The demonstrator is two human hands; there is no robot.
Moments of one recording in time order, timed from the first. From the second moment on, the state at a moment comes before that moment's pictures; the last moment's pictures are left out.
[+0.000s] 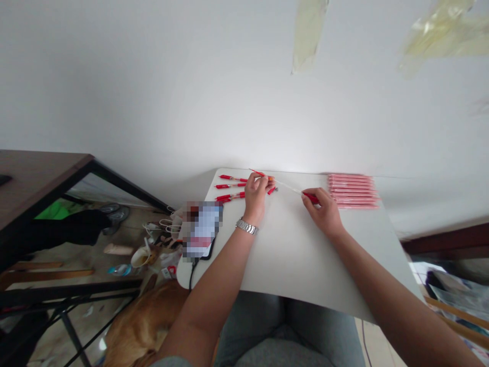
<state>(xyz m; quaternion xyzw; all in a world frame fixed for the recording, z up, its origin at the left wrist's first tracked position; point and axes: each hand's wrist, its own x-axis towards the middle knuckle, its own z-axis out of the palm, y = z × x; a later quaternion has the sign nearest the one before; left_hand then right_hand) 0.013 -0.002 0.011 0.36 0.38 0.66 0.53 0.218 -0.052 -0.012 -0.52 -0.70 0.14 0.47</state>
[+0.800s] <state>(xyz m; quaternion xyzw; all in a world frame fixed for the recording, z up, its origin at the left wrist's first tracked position) 0.016 -0.009 0.010 0.42 0.33 0.60 0.60 0.217 -0.051 -0.018 -0.53 -0.70 0.17 0.46</state>
